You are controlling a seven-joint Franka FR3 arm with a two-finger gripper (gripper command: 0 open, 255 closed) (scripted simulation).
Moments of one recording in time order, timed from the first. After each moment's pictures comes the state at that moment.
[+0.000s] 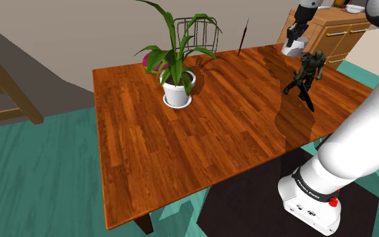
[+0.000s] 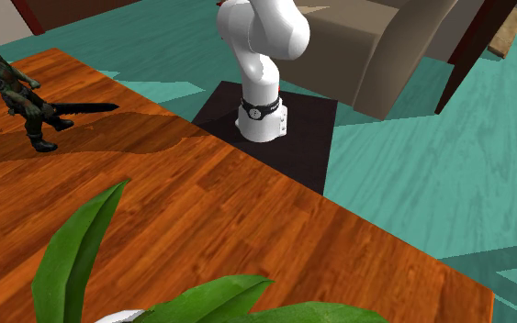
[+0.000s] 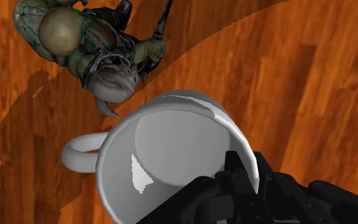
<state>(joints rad) -0.30 0.14 -0.56 -1.69 0.04 1.84 -0.66</state>
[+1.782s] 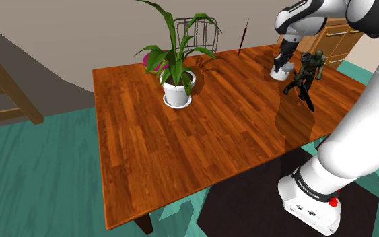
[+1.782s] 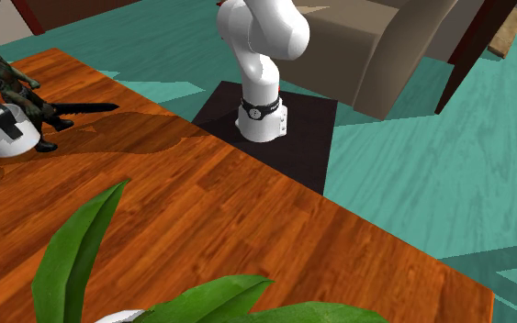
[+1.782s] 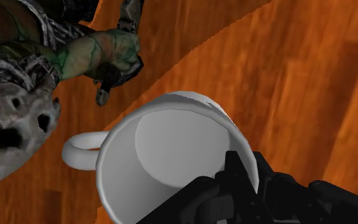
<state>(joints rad) -0.32 0.24 -0.54 -1.94 0.10 2.18 -0.70</state>
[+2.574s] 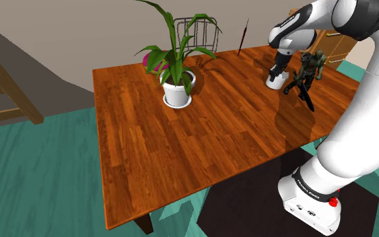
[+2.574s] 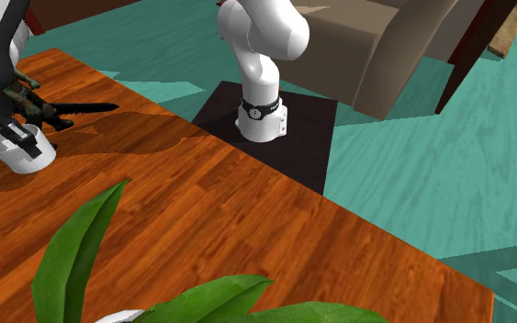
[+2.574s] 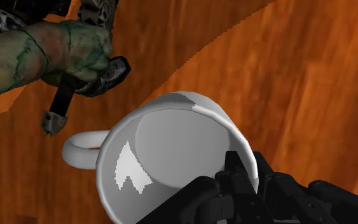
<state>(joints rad) -0.34 0.33 -0.52 -2.00 0.16 2.31 -0.73</state>
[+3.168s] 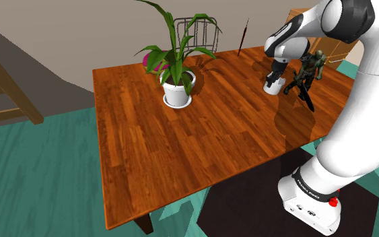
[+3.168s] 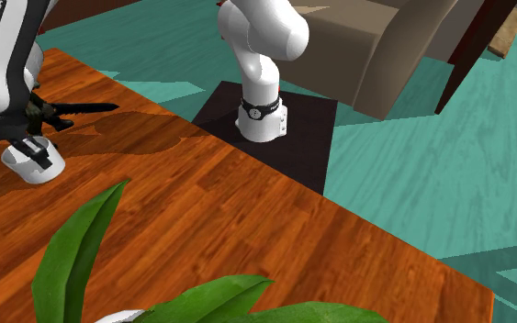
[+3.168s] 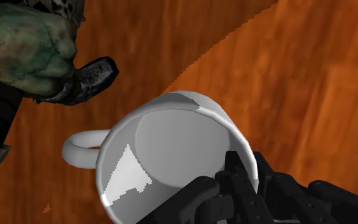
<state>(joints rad) -0.36 0.40 -0.49 -2.02 0.22 2.40 -0.76</state>
